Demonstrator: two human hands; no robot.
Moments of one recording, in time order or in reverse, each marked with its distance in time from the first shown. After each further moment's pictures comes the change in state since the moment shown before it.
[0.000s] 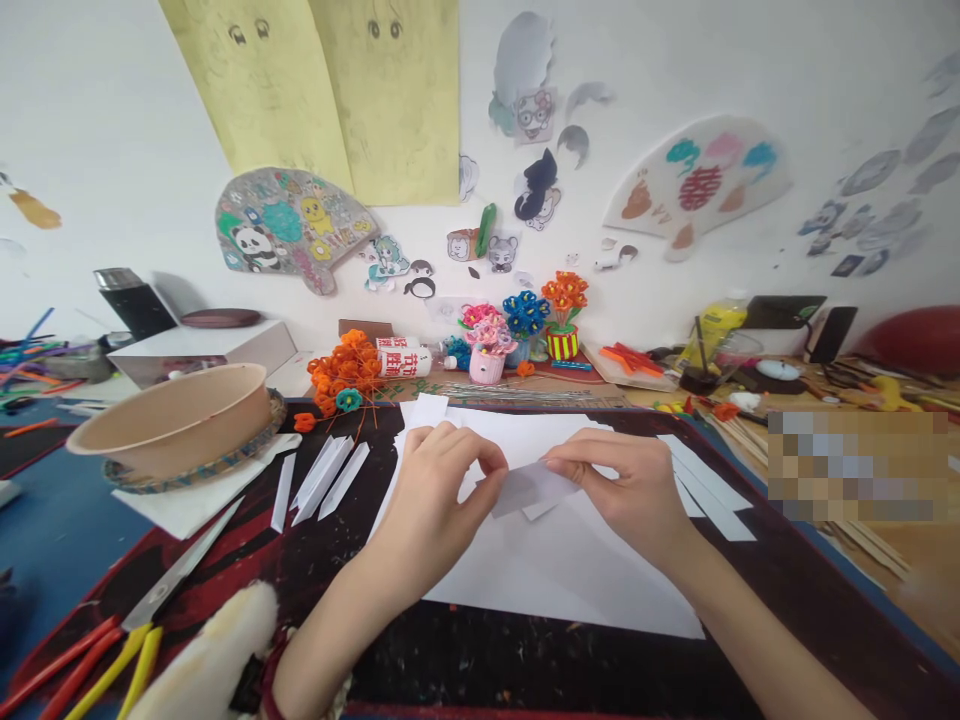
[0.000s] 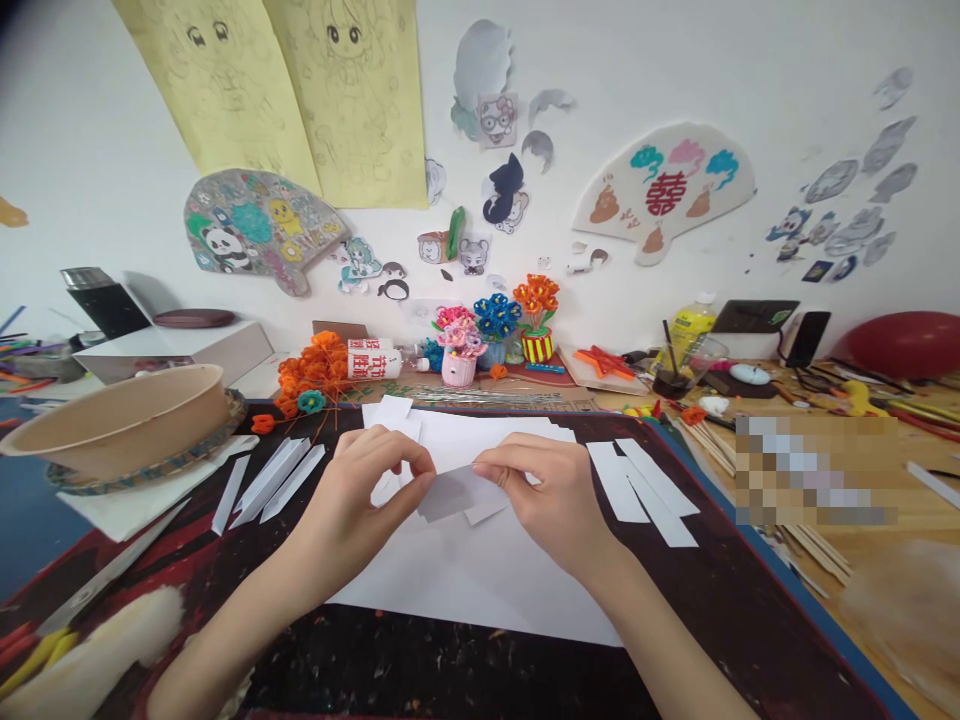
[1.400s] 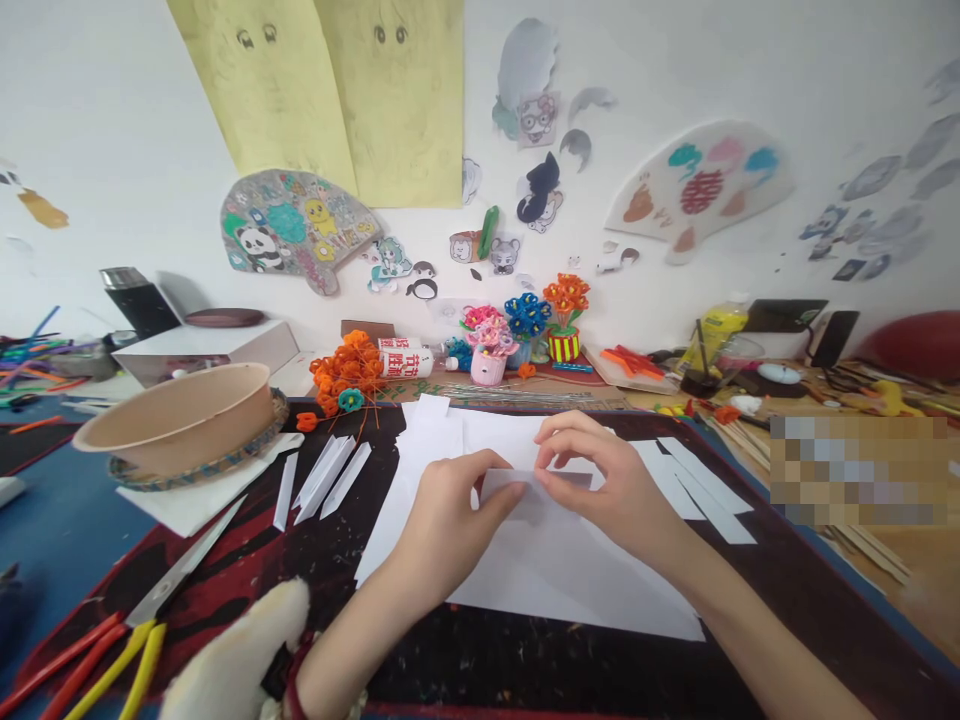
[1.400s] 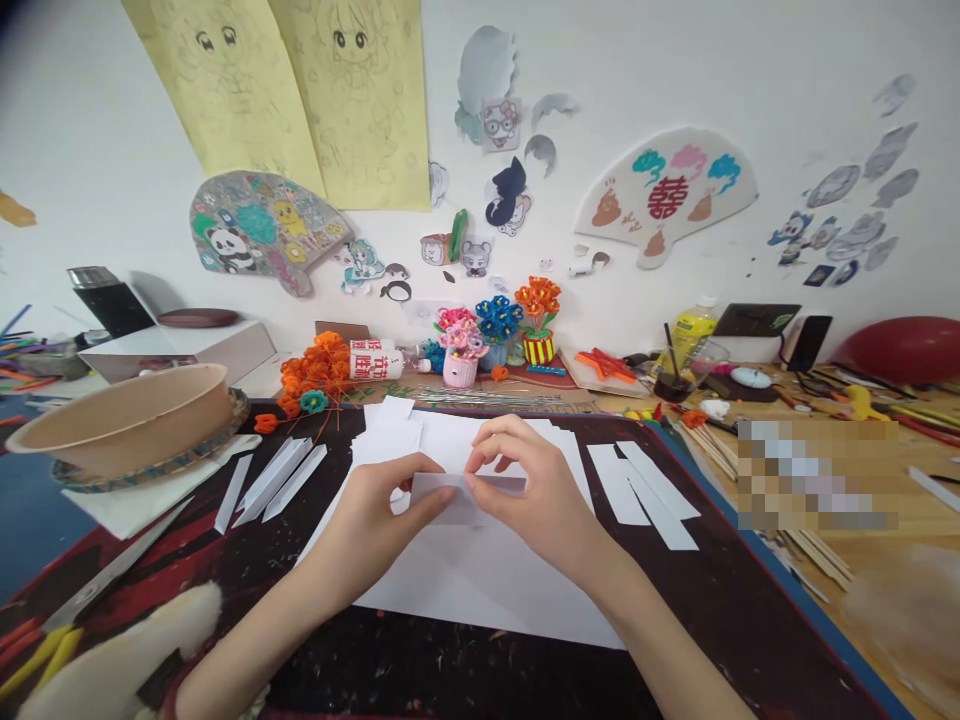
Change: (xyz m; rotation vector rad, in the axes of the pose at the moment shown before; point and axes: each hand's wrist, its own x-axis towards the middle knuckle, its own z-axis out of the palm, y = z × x) left_hand 0.000 0.006 0.016 -0.244 -0.069 -0.262; right_hand 0.004 -0.005 0.003 0.084 -0.143 0.146
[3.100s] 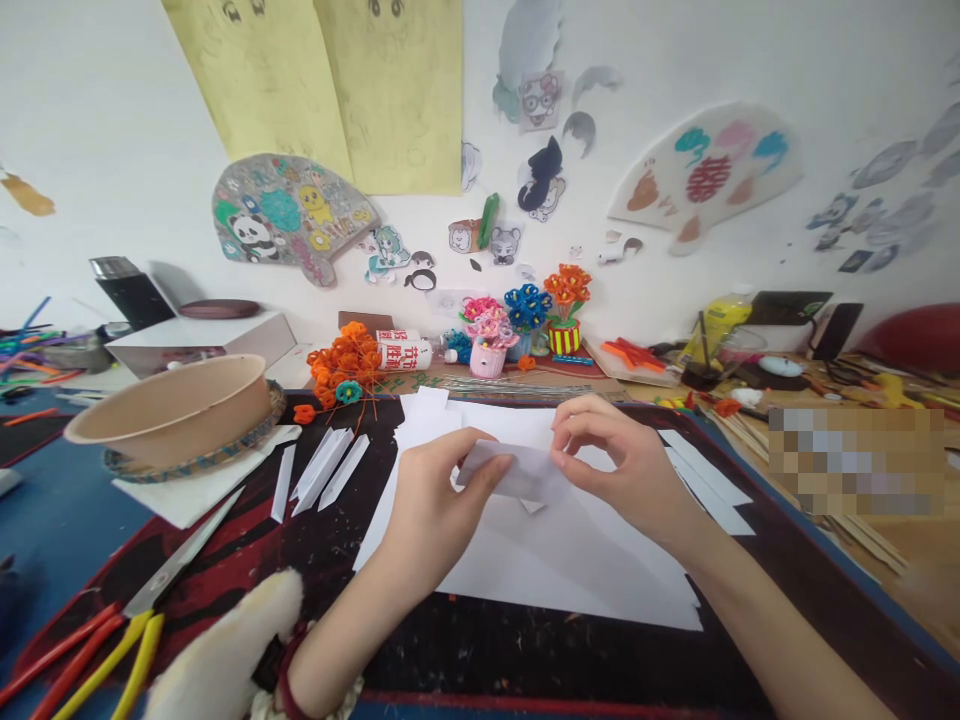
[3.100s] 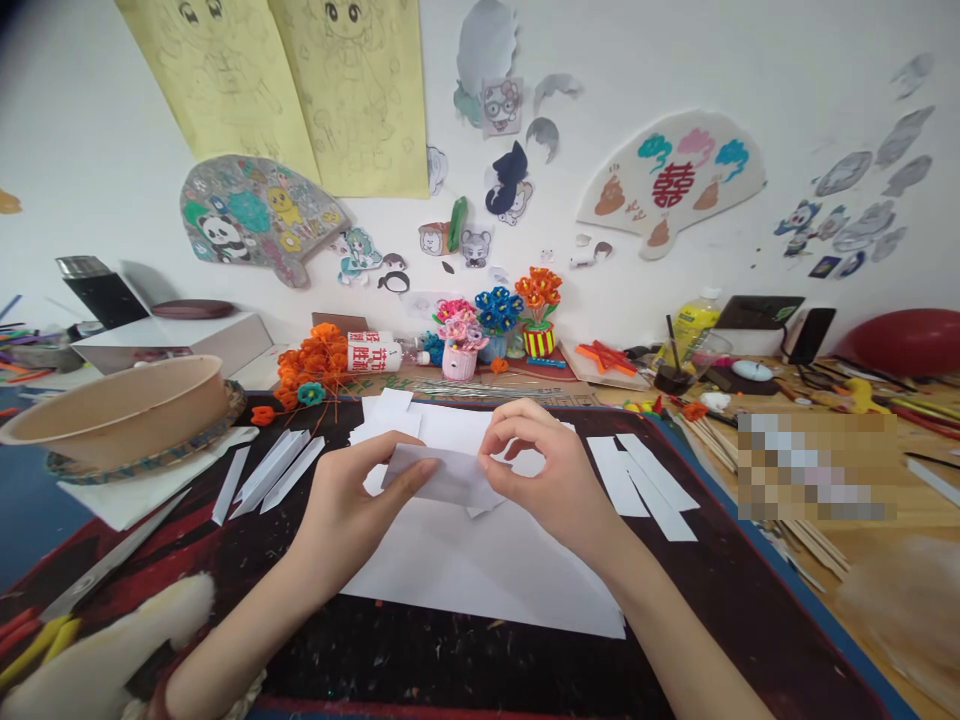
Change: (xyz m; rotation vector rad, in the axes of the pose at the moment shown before) left_hand -0.001 -0.005 -0.005 -0.061 0.190 0.111; right_hand 0.001 0.001 -0.011 0.068 0.028 0.060
